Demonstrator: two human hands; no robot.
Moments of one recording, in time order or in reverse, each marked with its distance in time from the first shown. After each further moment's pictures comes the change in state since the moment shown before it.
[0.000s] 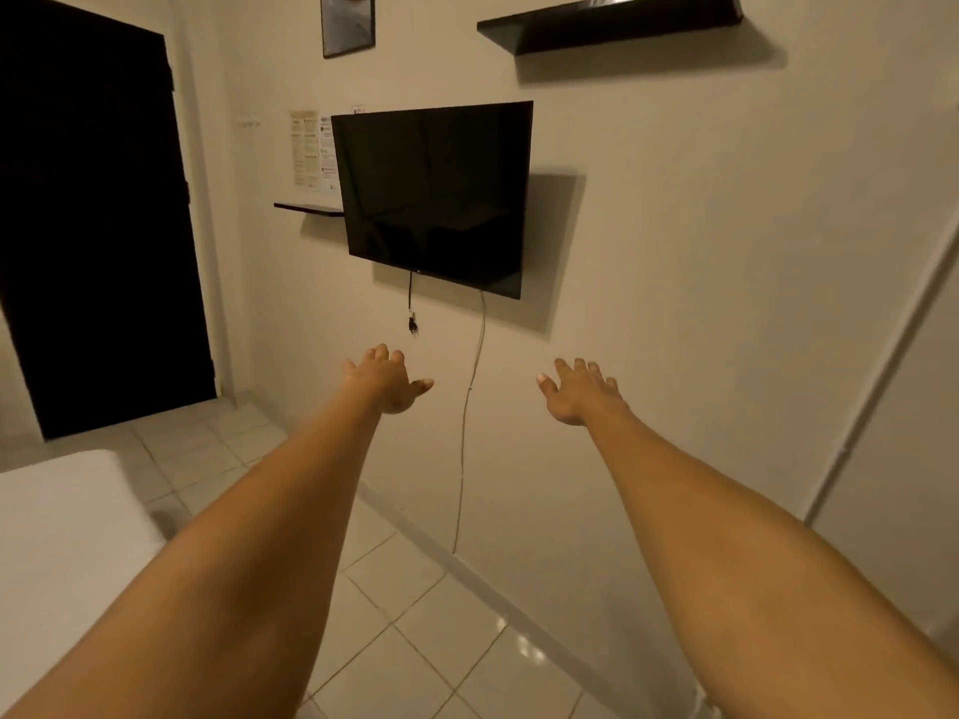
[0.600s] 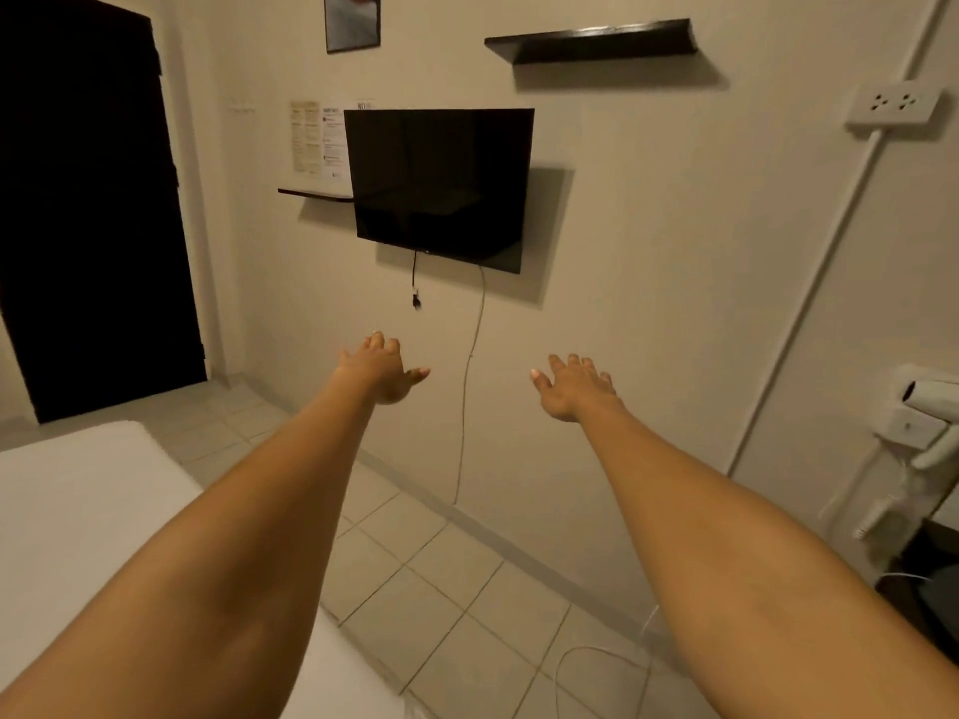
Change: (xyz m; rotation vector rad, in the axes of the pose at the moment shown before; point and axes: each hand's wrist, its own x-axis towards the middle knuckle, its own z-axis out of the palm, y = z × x) left_hand -0.186 -0.110 -0.016 -0.025 0.015 0.096; right_hand -0.213 -0.097 -0.003 -0.027 -0.009 0.065
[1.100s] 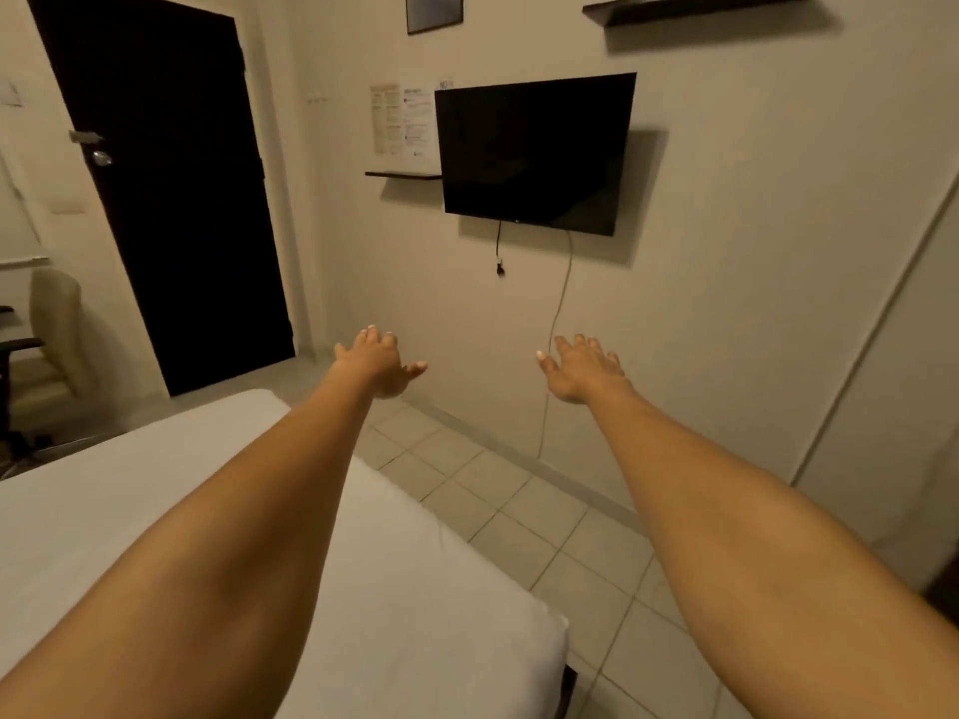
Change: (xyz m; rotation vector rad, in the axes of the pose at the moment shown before) left_hand -0.139 -0.238 -0.013 0.058 -0.039 -0.118; right_hand -0.129 -0.227 0.025 0.029 -0.005 -0.091
